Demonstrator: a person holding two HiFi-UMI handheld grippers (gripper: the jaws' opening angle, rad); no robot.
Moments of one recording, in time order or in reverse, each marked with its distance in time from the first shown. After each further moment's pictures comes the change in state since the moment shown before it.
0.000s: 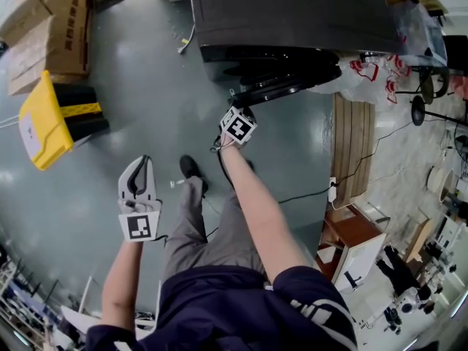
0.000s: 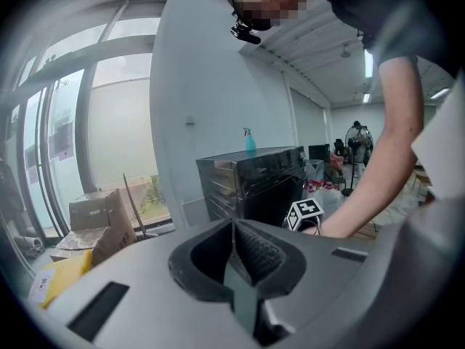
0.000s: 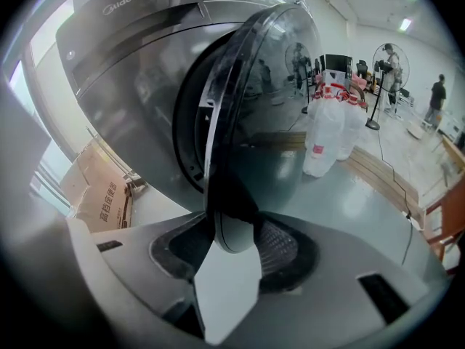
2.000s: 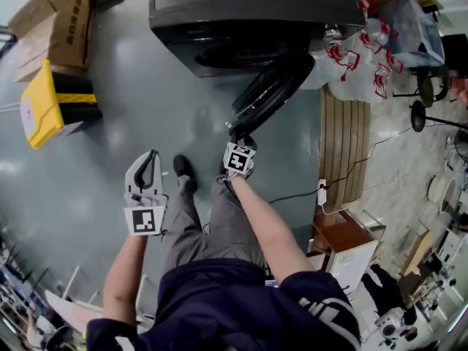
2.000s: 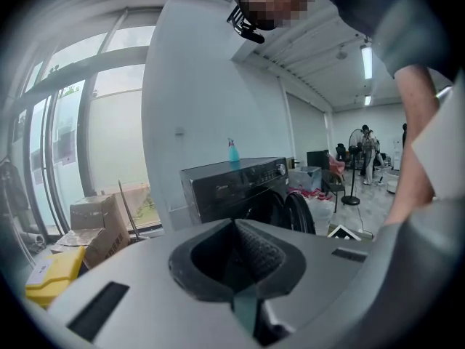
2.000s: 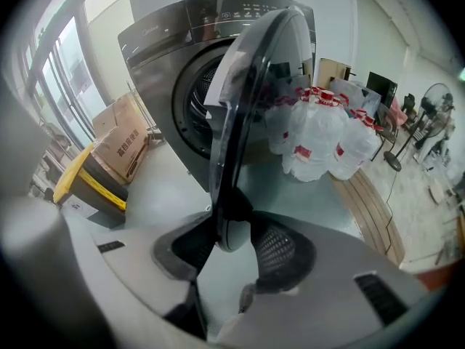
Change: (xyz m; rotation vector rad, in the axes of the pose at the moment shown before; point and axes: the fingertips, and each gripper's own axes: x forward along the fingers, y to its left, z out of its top) left arm -0.027 -0.188 0.047 -0.016 -0.040 0.027; right arm -0.097 -0.203 -0.062 -0.384 0.104 0.080
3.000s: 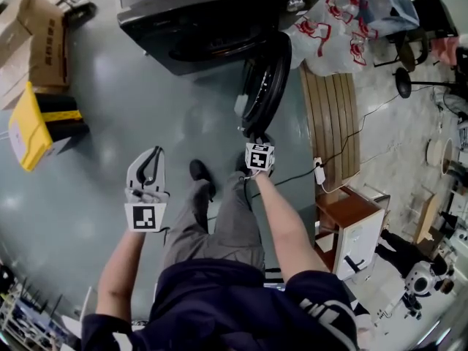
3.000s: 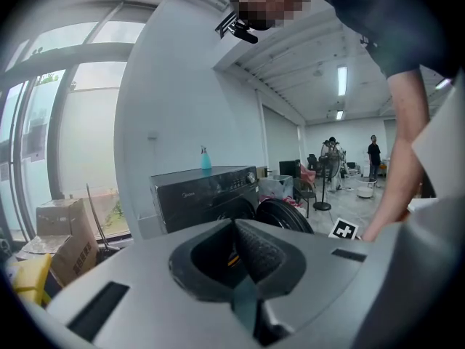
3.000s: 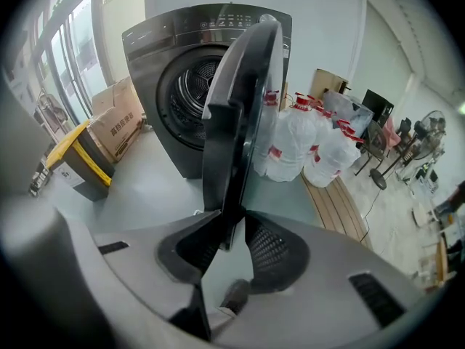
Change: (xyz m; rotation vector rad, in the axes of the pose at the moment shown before) left arm -0.016 -0.062 -0.003 0.025 -0.049 -0.216; right arm -0.052 -0.128 -0.056 -0.111 0.022 -0.086
